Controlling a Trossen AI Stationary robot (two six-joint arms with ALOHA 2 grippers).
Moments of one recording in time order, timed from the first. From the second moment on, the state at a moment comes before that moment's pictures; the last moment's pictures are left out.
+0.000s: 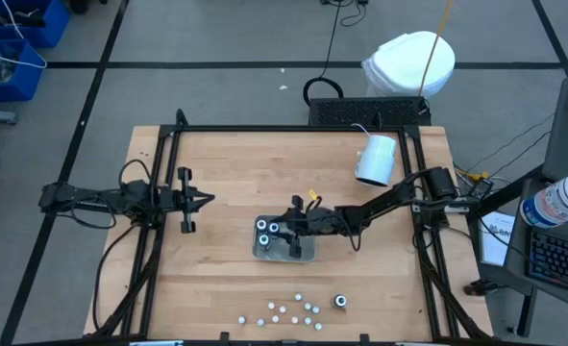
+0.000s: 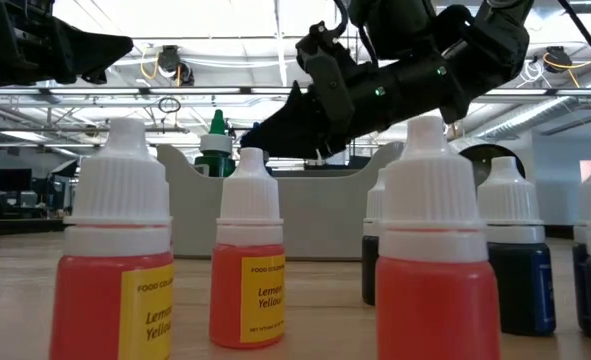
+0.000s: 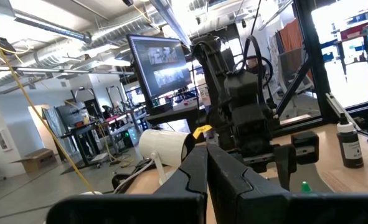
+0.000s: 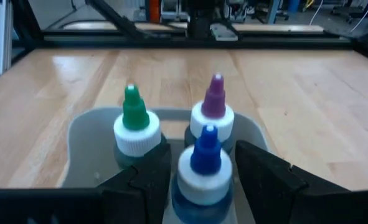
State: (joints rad) left arm -0.08 0.20 0.01 0.41 -0.11 0.34; right arm 0.15 1.92 0.87 0.74 0.18 0.06
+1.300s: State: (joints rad) left arm -0.08 0.20 0.01 0.42 -0.11 0.34; right arm 0.50 1.26 0.50 0.61 0.04 -0.17
